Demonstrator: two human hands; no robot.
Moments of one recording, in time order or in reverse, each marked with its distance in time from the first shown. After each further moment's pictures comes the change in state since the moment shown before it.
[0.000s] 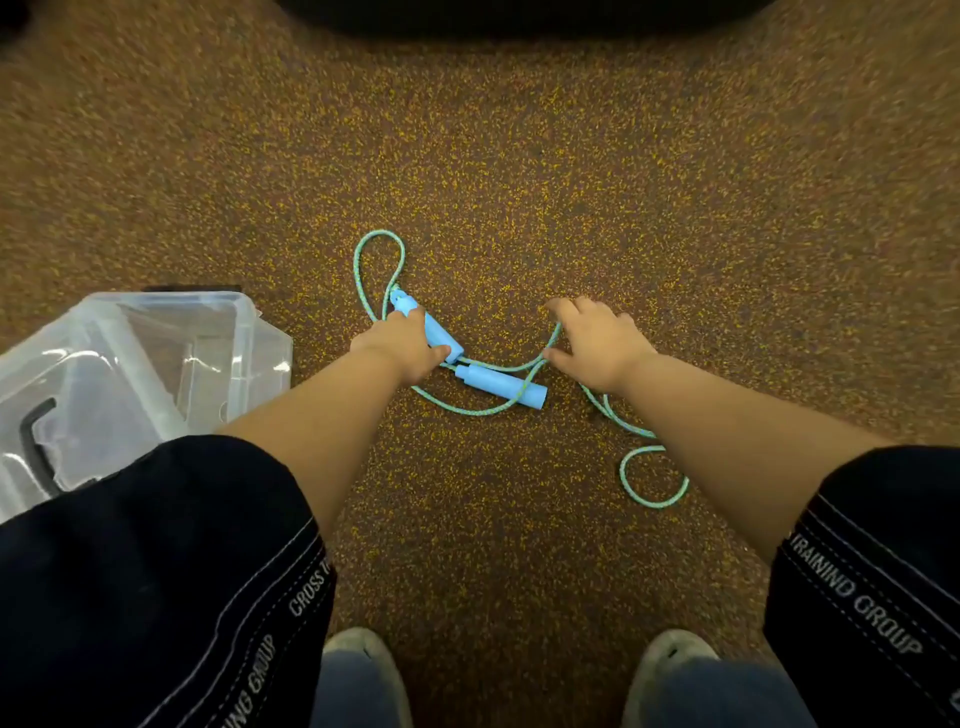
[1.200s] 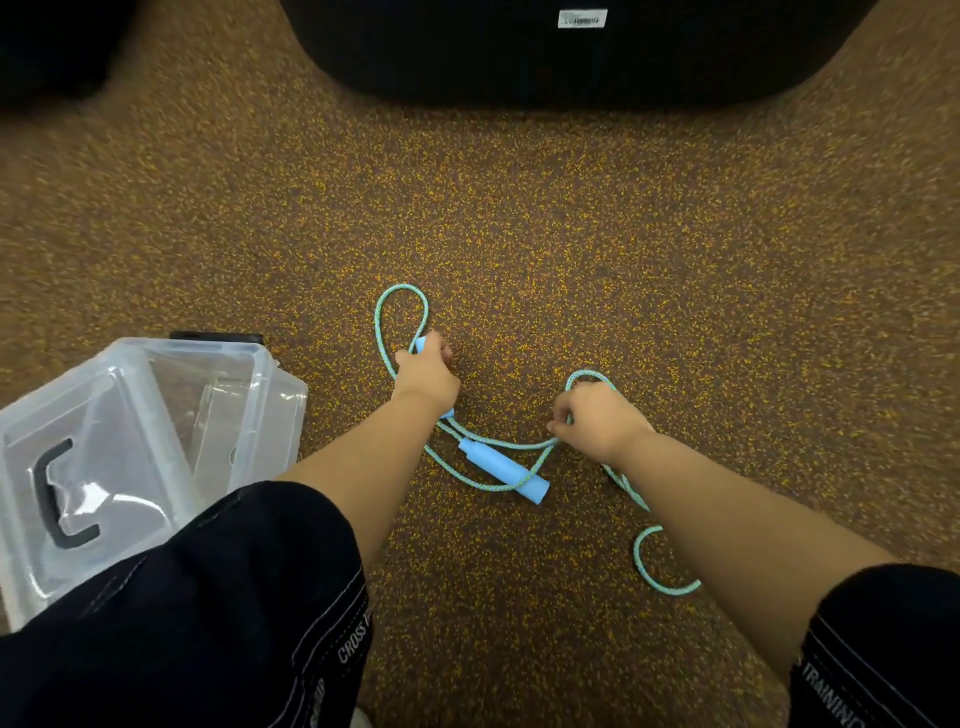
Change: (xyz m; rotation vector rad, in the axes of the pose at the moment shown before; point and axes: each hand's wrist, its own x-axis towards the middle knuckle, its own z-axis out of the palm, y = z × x) left_hand 0.037 0.018 0.004 -0.542 0.142 -0.210; right_hand 0.026 0.002 0.020 0.134 -0.086 -0.038
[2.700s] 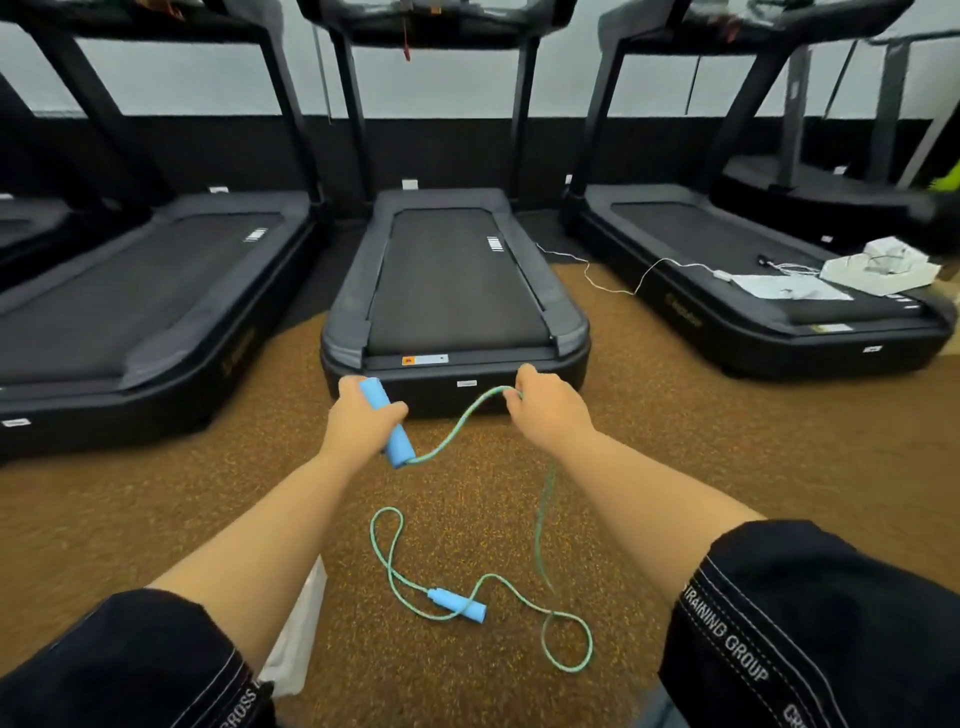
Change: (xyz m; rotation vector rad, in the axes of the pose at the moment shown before) left_hand -0.376 0.064 -0.232 -0.469 0.498 0.525; right_hand -0.342 -0.152 -0.215 -0.023 0.938 -0.009
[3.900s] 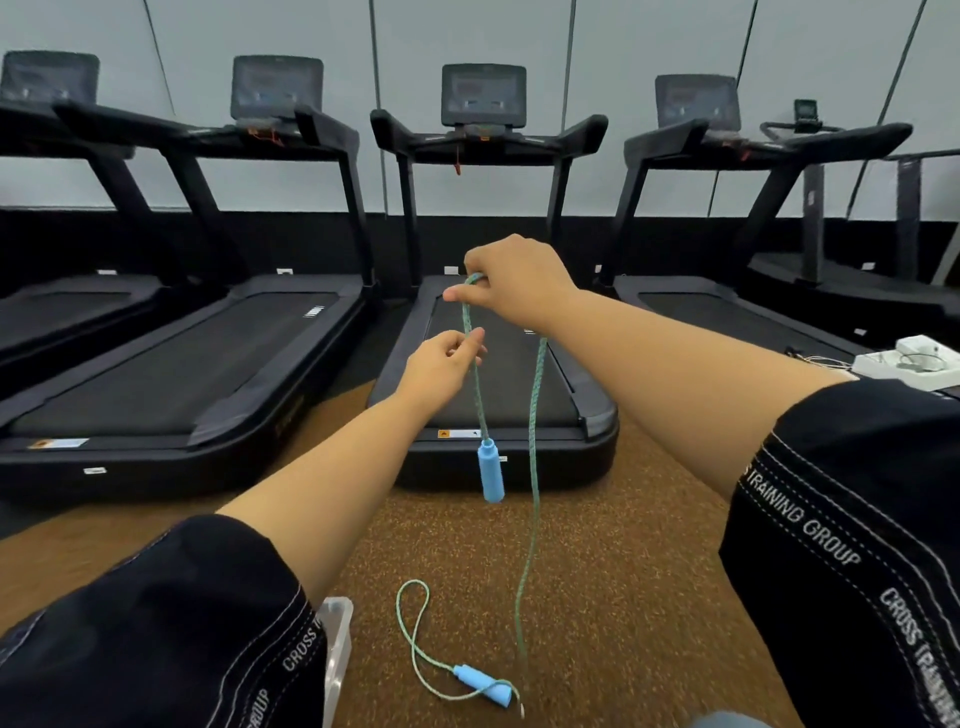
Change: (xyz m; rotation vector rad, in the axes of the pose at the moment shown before) left_hand 0.003 0.131 -0.059 -0.146 -0.105 0.401; right_hand 0.057 -0.144 -0.195 -0.248 0.271 -0.555
